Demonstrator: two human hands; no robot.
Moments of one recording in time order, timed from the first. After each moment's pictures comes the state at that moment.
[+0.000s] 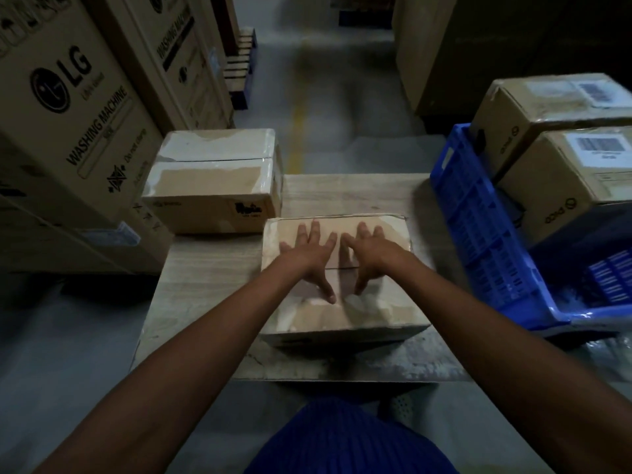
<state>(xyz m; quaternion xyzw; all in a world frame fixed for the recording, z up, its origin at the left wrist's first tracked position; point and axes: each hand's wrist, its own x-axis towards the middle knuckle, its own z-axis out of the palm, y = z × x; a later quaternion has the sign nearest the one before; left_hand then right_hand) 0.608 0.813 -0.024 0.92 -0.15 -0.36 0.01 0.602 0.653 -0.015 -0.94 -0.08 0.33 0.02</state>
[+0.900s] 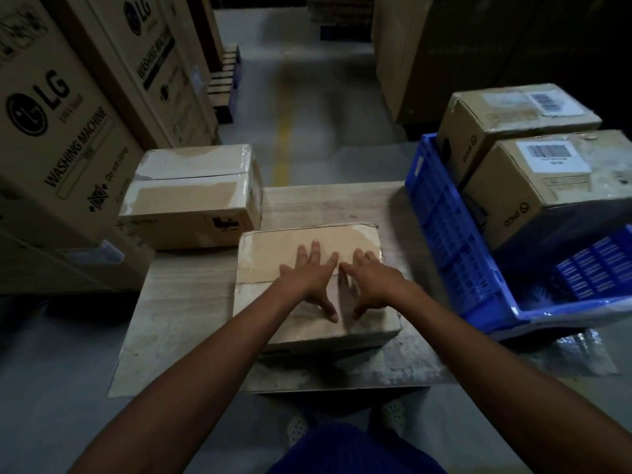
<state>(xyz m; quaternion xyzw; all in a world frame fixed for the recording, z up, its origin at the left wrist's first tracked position) 0.586 0.762 -0.023 0.92 -0.17 -0.35 0.02 0.560 0.599 -0.014 -0.95 -0.12 0.29 0.03</state>
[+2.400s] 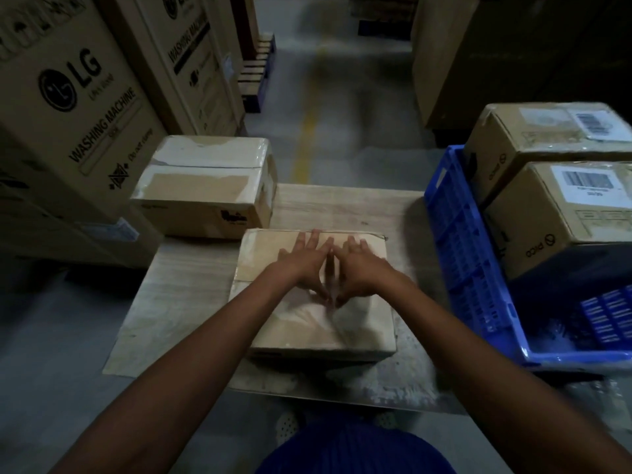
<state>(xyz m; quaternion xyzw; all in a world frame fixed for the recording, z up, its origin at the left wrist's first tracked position) 0.622 0.770 -0.022 0.94 -0.13 -0.31 0.07 0.608 0.616 -0.014 -0.94 -0.12 0.31 0.08</state>
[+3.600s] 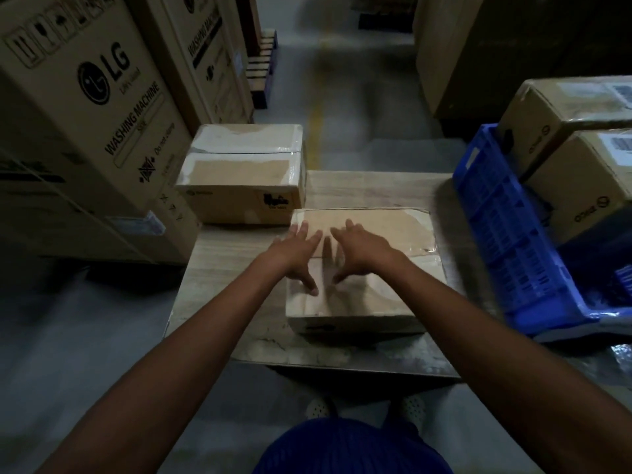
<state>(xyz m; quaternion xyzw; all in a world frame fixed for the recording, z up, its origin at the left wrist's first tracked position) 0.589 0.899 -0.020 0.94 -0.16 -0.29 0.01 0.580 0.725 0.000 -0.95 -0.15 0.26 0.06</state>
